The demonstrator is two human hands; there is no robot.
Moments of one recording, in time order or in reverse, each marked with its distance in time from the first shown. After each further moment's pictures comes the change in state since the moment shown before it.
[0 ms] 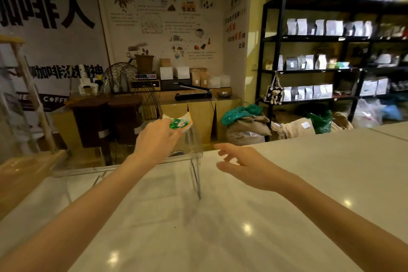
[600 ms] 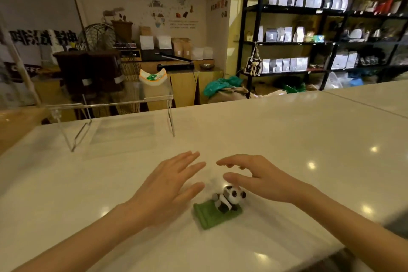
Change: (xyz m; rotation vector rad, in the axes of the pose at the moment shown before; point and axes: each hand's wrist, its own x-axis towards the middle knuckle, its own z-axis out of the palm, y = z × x) left_hand -0.245 0.033 0.026 -0.085 -0.381 0.549; right_hand -0.197 0.015 0.028 0.036 -0.076 0.008
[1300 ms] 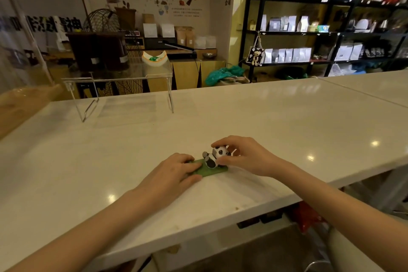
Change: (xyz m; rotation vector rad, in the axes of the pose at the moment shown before) left_hand -0.040 0.045 0.025 -0.028 -0.033 -0.058; right_hand -0.034 -0.005 0.015 0.045 -0.003 0.029
